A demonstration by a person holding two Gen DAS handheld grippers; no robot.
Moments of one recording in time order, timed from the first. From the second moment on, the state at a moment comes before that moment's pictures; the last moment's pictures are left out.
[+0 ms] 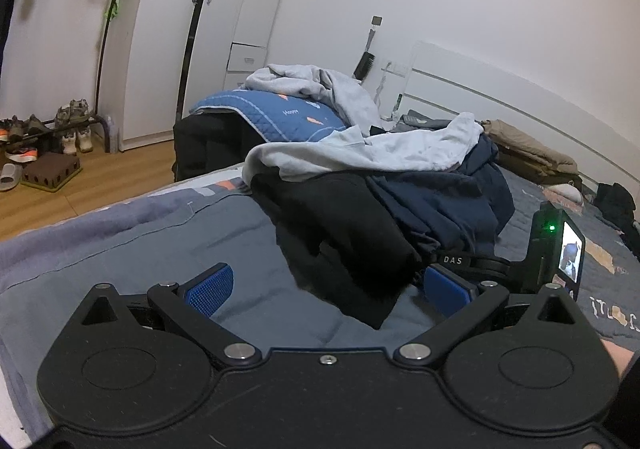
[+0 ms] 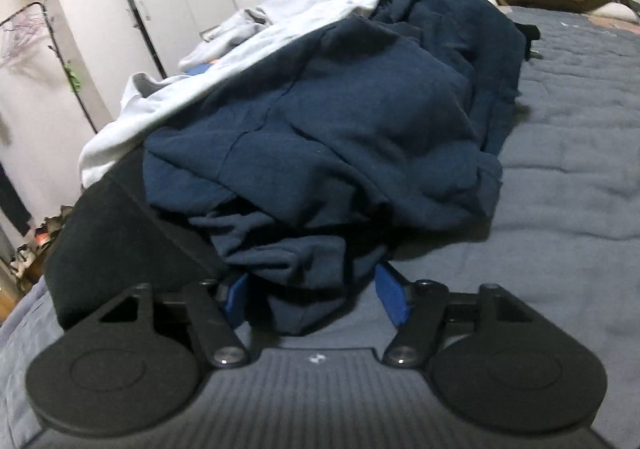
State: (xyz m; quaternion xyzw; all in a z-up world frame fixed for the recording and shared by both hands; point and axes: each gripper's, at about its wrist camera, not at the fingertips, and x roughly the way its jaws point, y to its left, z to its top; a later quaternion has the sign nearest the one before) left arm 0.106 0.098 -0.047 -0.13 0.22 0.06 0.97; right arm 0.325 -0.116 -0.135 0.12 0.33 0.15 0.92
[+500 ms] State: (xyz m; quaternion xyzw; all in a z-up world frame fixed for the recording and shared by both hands) left arm 0.108 0.097 -0.046 -0.14 0.22 0.06 0.96; right arm 0.253 -0.163 -0.058 0.23 0.24 0.19 0.93
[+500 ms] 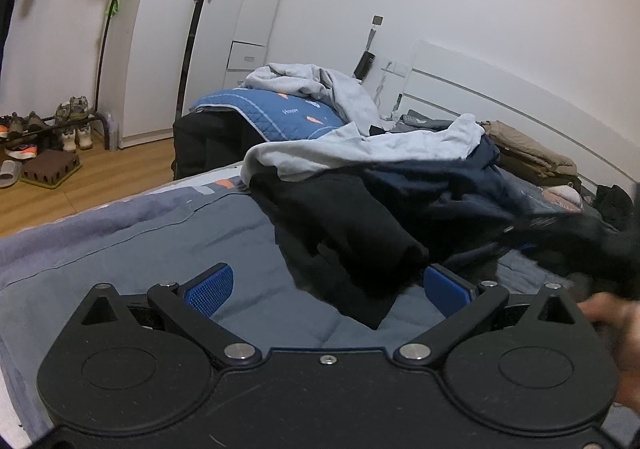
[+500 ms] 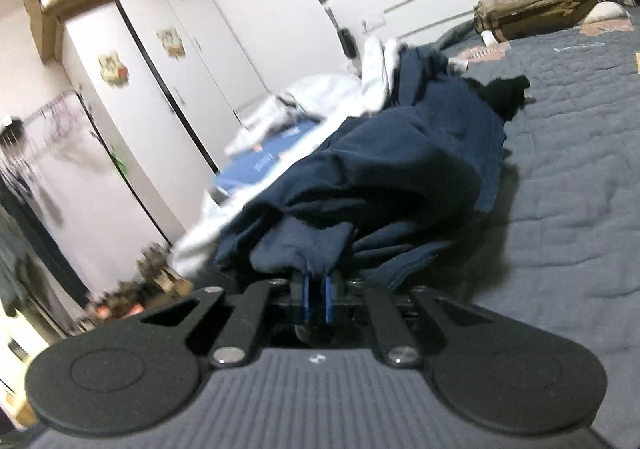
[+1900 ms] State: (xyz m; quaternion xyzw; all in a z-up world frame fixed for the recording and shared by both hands) left arm 0.113 0.046 -0.050 -0.13 0.22 -0.03 0.96; right arm 0.280 -0.203 -0.085 0.02 0.27 0.14 0.95
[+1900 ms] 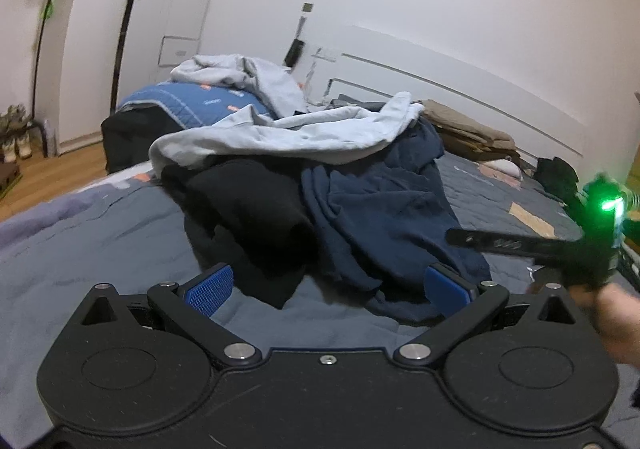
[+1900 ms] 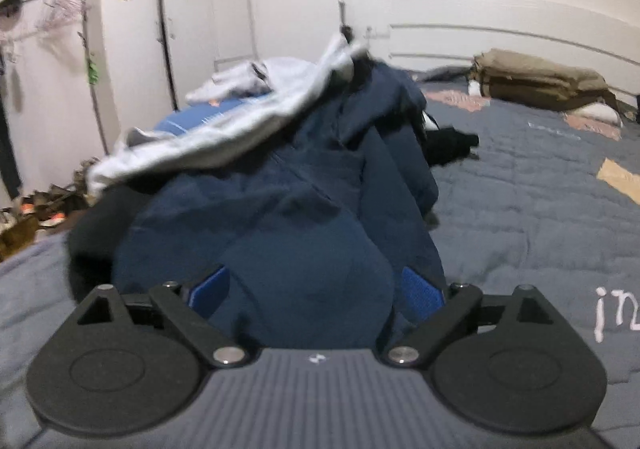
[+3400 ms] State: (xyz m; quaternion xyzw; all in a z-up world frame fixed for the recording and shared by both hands) left arm 0.095 -0.026 -0.045 -0.12 0.23 -0.16 0.95; right arm -0.012 -0.301 -0.010 0.36 0.17 0.17 0.90
